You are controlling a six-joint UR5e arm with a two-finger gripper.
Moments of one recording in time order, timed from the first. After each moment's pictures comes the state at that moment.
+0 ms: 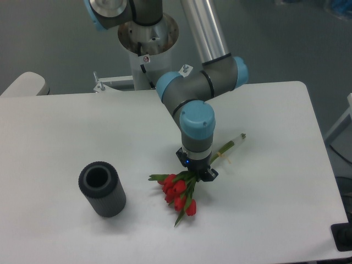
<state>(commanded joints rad) 2.45 -1.98 -1.72 -0.83 1.53 1.20</state>
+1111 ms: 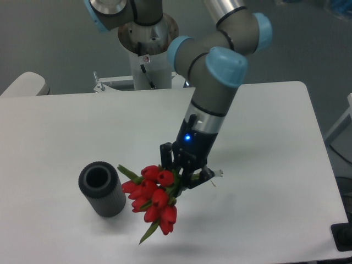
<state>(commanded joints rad) 2.56 -1.90 -1.59 -0.83 0.85 1.14</state>
